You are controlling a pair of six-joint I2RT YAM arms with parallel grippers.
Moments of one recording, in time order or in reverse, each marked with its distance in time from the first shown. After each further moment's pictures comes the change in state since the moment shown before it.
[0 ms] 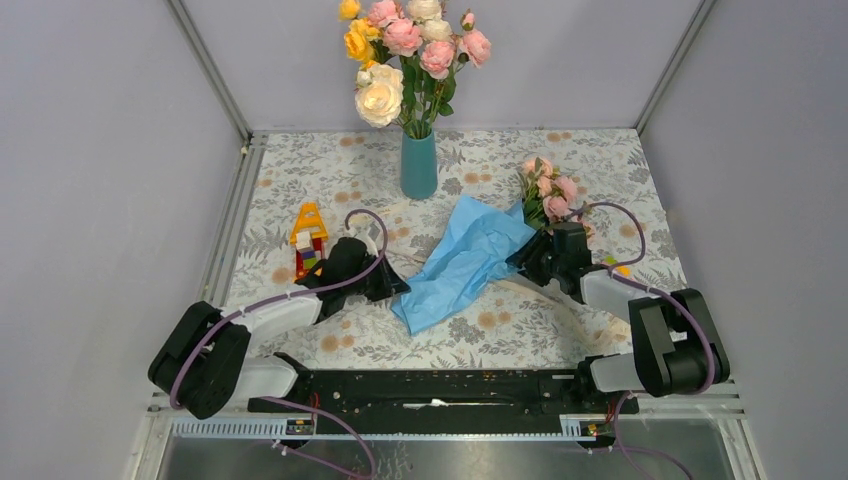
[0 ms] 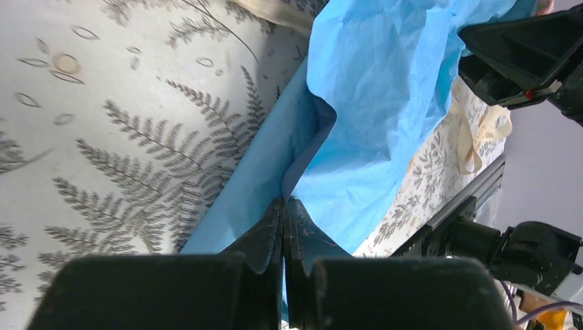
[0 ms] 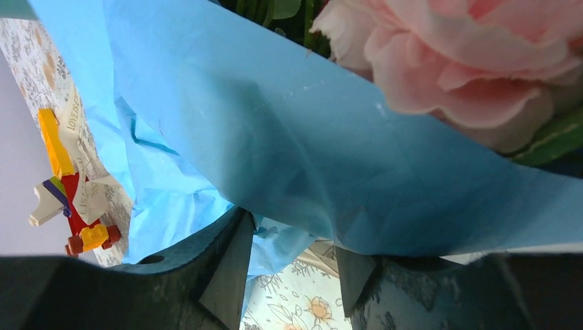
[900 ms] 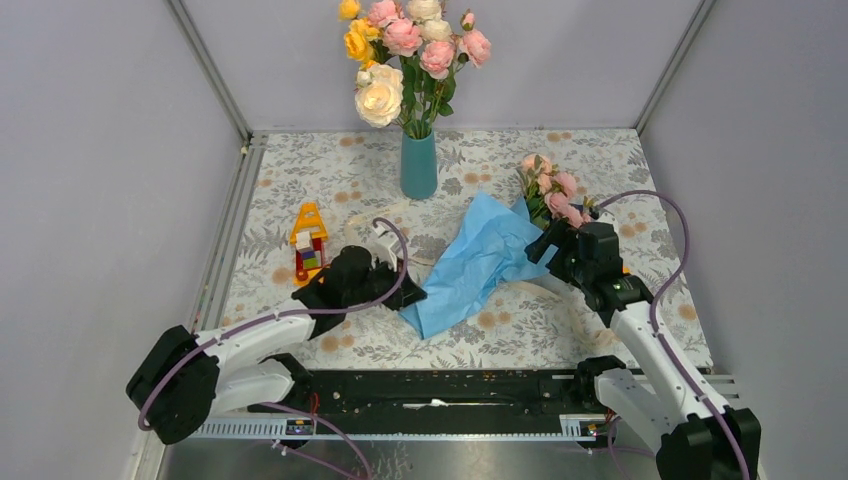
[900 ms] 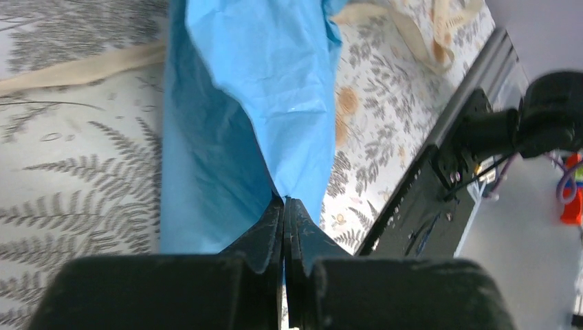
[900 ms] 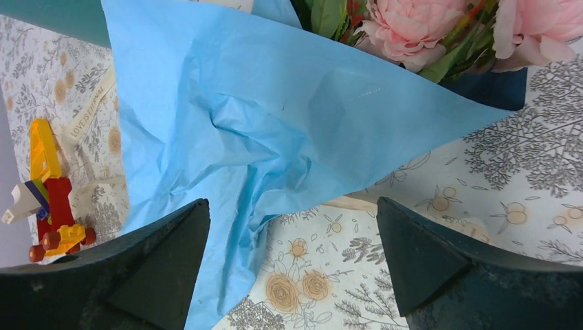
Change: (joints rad) left arm -0.132 -0.167 0.001 0.051 0.063 0.335; right arm 0.019 -0.475 0.112 -0.467 0.212 -0.162
